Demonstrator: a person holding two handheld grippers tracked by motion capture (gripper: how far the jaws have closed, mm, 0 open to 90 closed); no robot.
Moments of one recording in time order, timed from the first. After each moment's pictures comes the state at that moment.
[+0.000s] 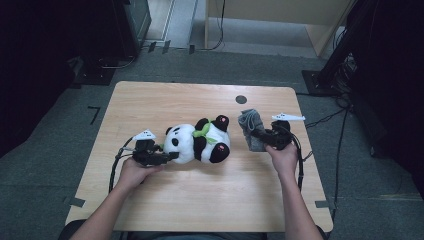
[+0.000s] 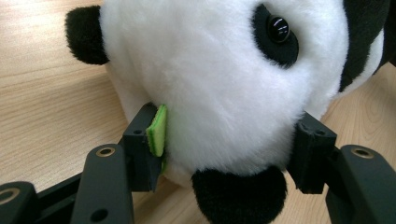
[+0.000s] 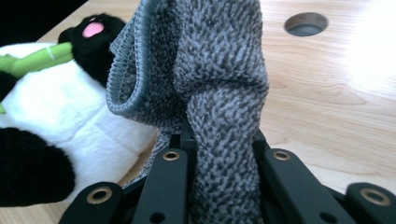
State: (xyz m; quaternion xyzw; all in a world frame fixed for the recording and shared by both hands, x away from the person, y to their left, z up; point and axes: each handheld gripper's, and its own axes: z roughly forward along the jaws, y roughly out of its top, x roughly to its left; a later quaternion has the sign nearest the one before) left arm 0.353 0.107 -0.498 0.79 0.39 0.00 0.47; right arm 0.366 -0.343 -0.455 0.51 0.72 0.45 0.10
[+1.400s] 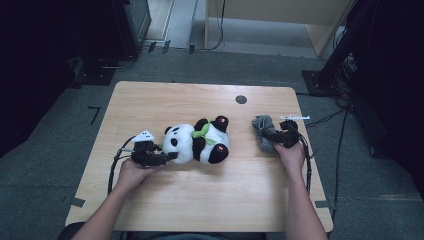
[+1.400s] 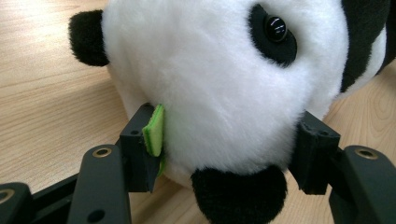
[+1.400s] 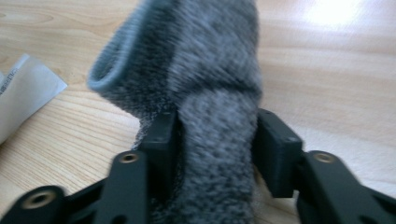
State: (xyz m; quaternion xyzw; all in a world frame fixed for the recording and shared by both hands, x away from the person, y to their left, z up) left arm 0.349 0.109 -0.497 0.80 0.38 0.02 0.47; right arm 0.399 -0.391 -0.504 0.59 0.71 0.37 0.11
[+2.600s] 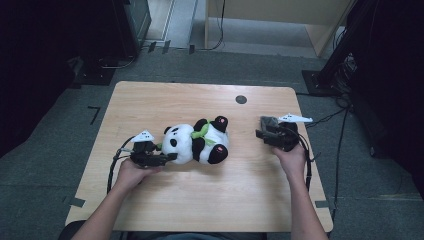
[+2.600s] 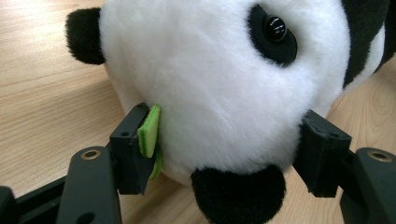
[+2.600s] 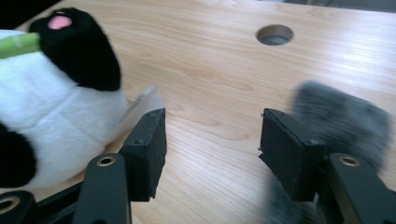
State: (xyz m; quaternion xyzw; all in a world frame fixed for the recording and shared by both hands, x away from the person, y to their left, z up) left arm 0.348 0.112 -0.496 0.80 0.38 0.02 0.47; right arm 0.360 -0.361 -0.453 0.49 0.73 0.45 0.15
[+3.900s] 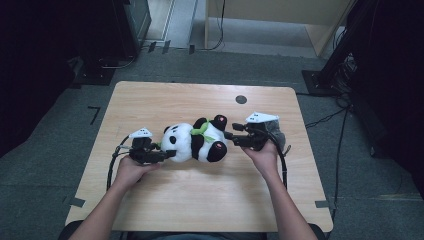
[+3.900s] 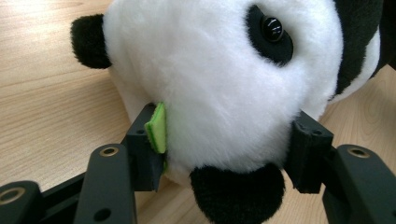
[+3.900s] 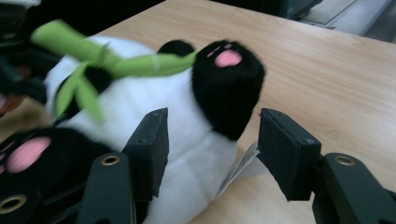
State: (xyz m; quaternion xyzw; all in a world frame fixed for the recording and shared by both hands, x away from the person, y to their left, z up) left arm 0.357 0.116 -0.491 0.79 0.39 0.00 0.47; right arm 0.368 -0.272 -0.450 0.38 0.77 0.50 0.11
